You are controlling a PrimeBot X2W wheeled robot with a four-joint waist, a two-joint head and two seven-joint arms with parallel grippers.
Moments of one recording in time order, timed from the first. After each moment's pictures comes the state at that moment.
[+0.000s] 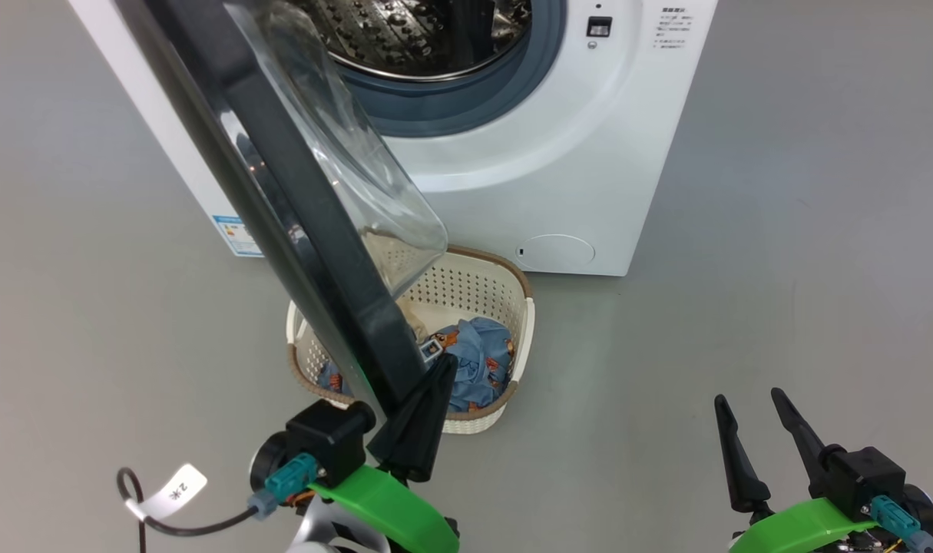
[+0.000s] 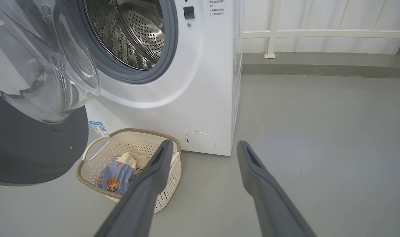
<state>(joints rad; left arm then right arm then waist) -0.21 0.07 -0.54 -0.01 -0.46 0.01 -0.08 -0.03 -0.04 -0.08 0.20 0.10 0.12 -0.25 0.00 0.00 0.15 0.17</state>
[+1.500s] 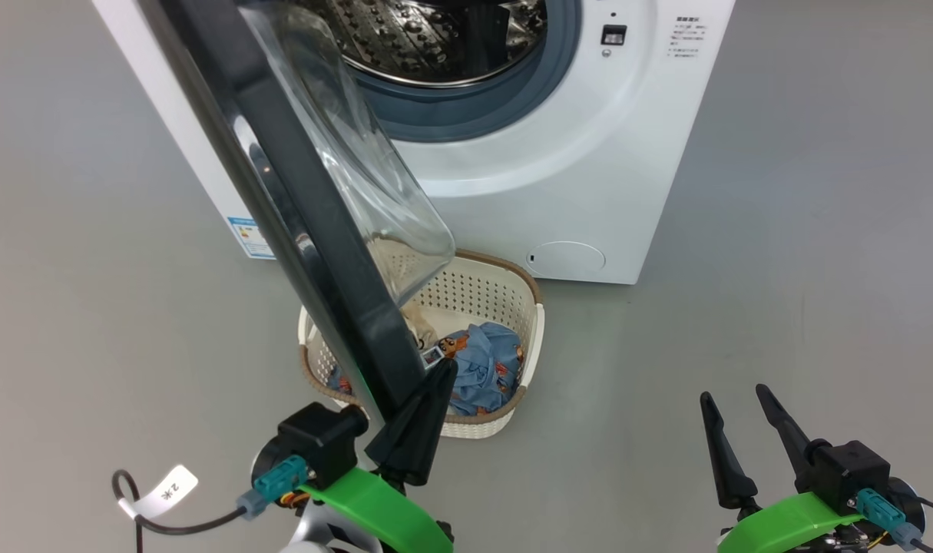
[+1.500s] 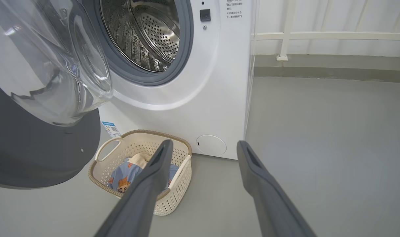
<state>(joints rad) -0.21 0.08 -0.53 0.02 -0.50 0.05 -0.10 -0.05 -0.04 -0.05 0.22 0.11 0.12 -0.25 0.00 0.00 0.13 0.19</state>
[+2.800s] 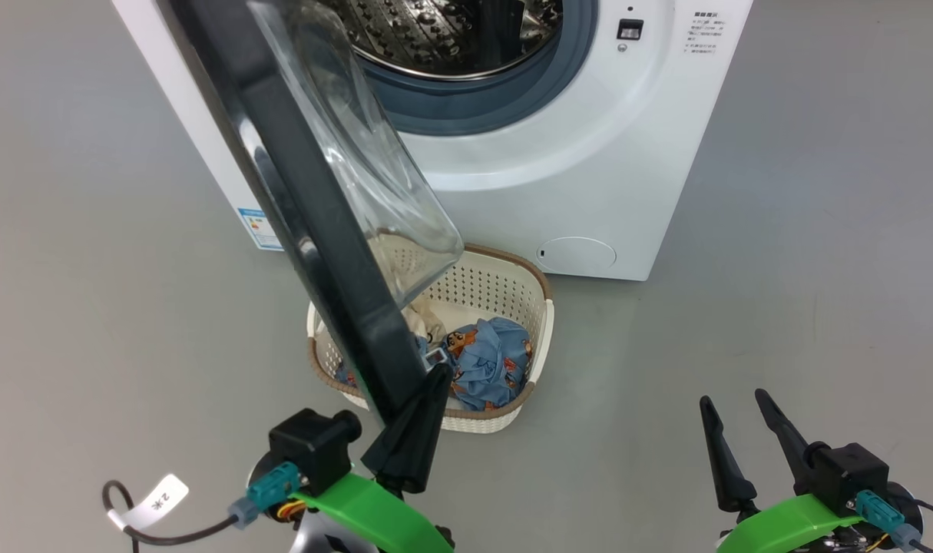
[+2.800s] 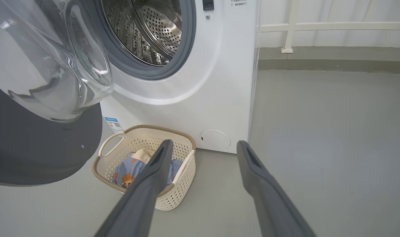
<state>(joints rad) -0.17 0.08 -0.54 -0.06 -0.53 0.11 -0.06 -0.05 -0.04 -0.05 0.24 0.12 0.12 -0.25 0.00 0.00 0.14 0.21</state>
